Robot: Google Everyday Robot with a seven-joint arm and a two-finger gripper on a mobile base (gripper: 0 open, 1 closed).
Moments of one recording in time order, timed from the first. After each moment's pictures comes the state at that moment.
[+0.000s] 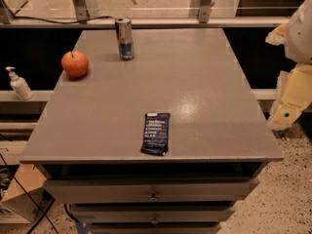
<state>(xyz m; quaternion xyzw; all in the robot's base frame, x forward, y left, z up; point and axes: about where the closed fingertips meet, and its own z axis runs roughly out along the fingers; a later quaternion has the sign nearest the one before) 0.438 -0.217 0.976 -0.60 0.78 -0.03 0.16</state>
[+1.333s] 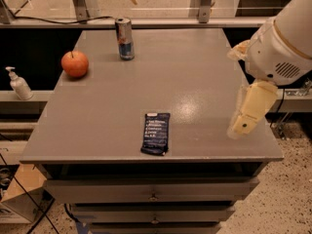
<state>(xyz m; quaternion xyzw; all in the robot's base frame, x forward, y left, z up) 0.445 -0.152 0.943 -0.63 0.75 0.05 0.21</state>
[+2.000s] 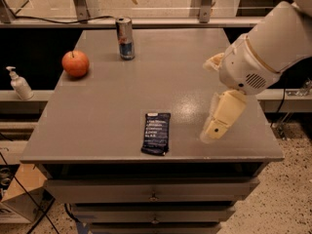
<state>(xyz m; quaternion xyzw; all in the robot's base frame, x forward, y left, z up) 0.453 -0.110 0.915 -0.63 0.73 0.12 0.23</state>
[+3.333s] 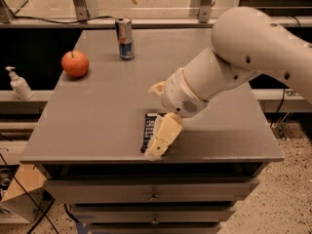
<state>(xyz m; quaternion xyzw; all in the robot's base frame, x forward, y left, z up) 0.455 0.010 0.849 -0.65 0.67 0.25 0.25</state>
